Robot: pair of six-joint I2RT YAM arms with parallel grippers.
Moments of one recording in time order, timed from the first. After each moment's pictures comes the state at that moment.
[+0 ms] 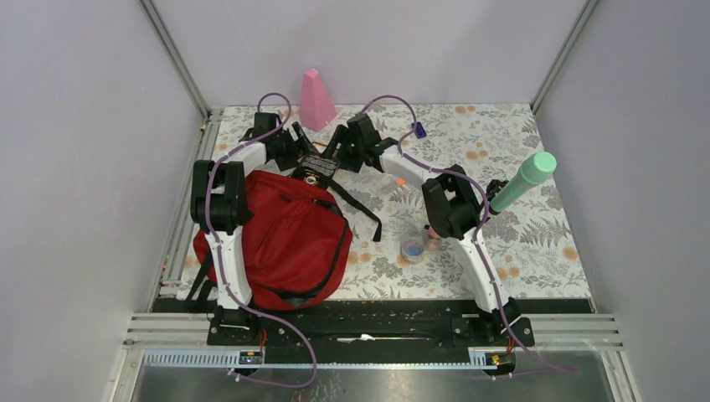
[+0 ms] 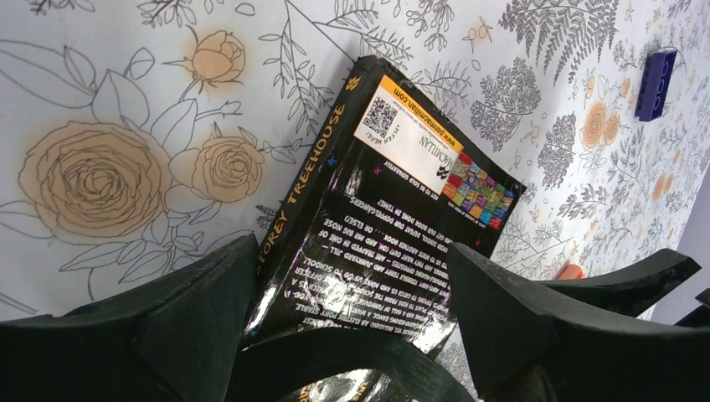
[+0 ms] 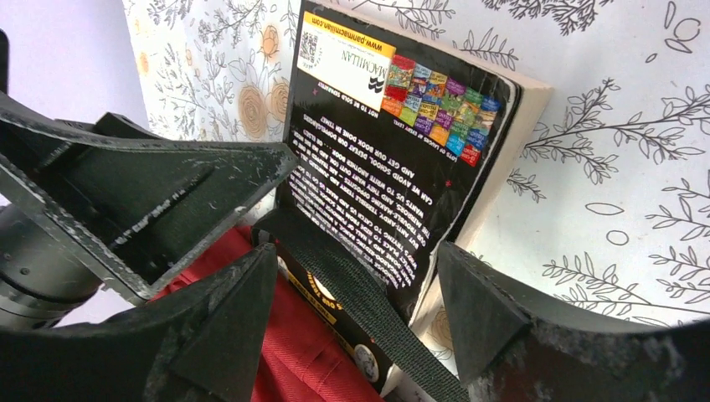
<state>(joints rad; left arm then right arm) -0.06 2.17 1.56 -0.21 0.39 -0.58 0.61 2.45 2.02 -0.24 -0.15 0.94</state>
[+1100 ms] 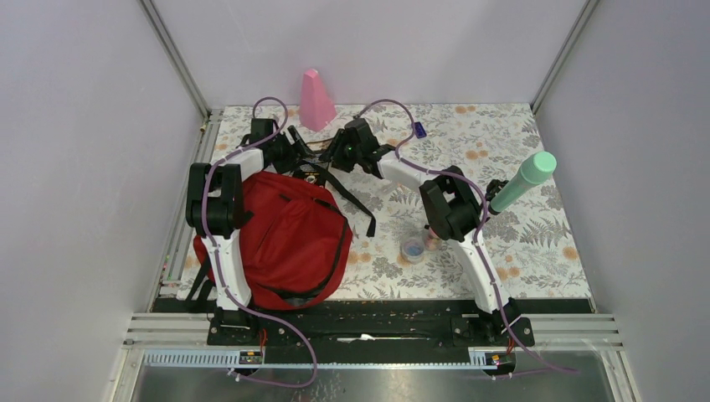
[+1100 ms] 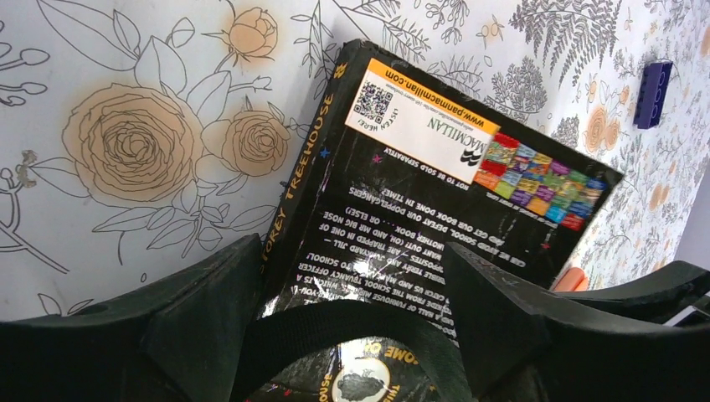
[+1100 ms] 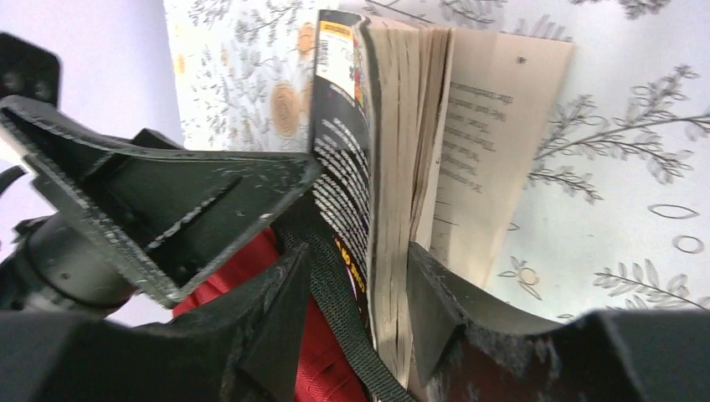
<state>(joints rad) -0.05 2.11 1.44 -0.12 0.37 -0.61 0.64 2.43 1.93 -0.10 -0.13 0.99</state>
